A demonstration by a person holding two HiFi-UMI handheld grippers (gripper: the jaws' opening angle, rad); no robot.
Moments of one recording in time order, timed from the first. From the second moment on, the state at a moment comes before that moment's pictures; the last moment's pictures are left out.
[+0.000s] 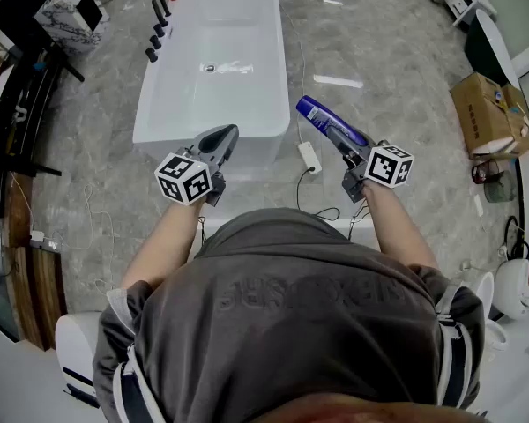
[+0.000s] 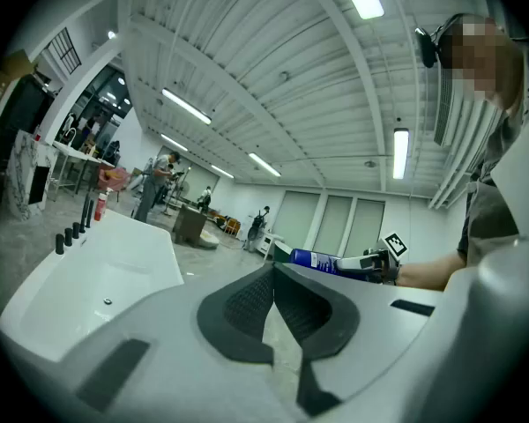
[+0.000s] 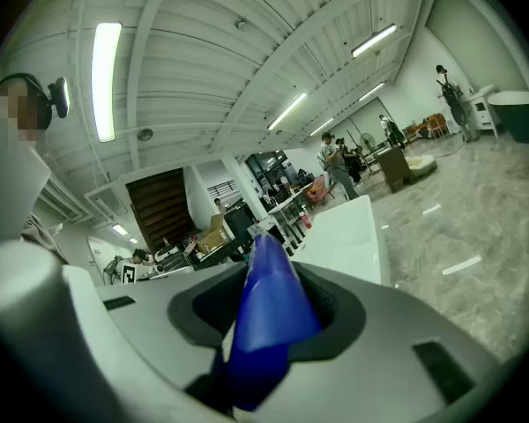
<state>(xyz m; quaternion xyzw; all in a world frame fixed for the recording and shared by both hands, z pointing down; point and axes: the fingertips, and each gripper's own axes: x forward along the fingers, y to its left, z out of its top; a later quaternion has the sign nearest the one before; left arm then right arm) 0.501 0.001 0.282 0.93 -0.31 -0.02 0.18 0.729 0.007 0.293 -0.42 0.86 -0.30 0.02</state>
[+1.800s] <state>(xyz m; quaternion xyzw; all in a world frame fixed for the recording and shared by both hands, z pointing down) 0.140 -0.077 0.332 0.92 -0.34 0.00 0.19 0.384 -0.066 0.316 -0.36 0.90 -0.24 0.00</state>
